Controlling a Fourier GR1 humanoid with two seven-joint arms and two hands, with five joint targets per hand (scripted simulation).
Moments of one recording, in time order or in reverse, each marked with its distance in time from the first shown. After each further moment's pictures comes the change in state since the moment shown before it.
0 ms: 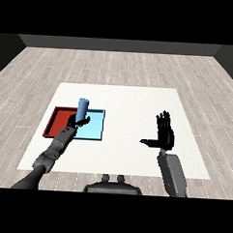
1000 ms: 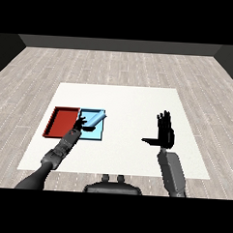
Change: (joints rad) left arm -0.075 -0.090 -0.033 0.201 -0.102 0.018 0.103; right arm -0.028 0.016 -0.053 0.089 -0.029 0.062 -0.031
